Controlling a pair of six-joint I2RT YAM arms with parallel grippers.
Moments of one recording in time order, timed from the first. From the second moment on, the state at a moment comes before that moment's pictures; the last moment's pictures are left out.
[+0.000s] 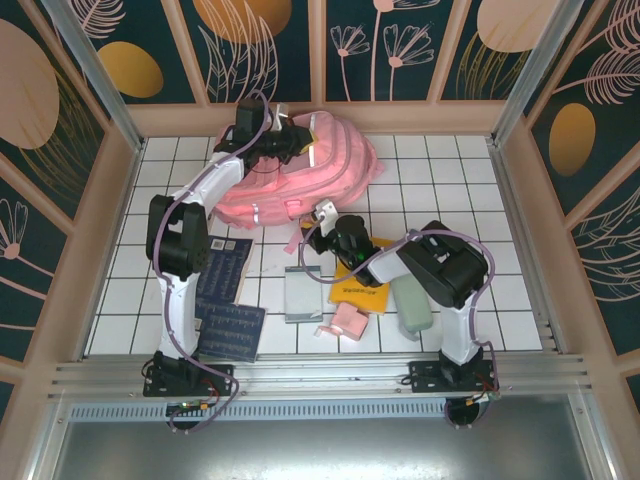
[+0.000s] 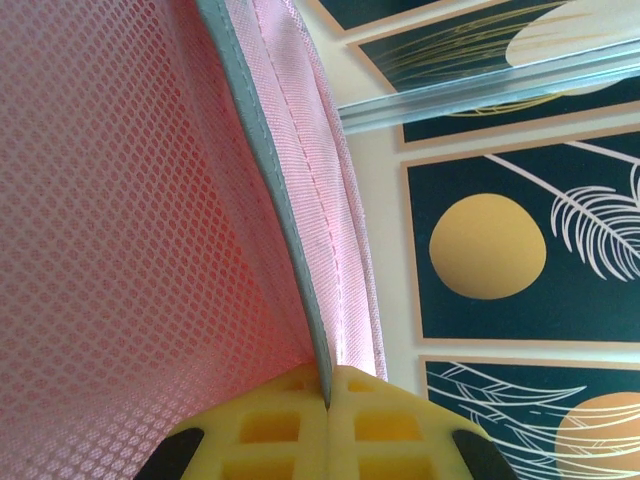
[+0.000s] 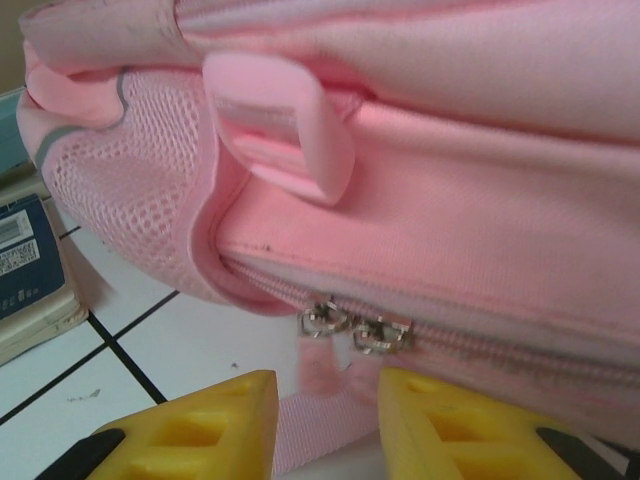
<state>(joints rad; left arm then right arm) -0.30 2.18 1.87 -0.11 0.77 -1.01 0.75 1.97 0.80 0.89 -0.02 0.05</state>
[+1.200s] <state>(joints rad) -0.30 2.18 1.83 -0.05 0.77 -1.03 0.72 2.03 0.92 0.73 0.06 0.13</state>
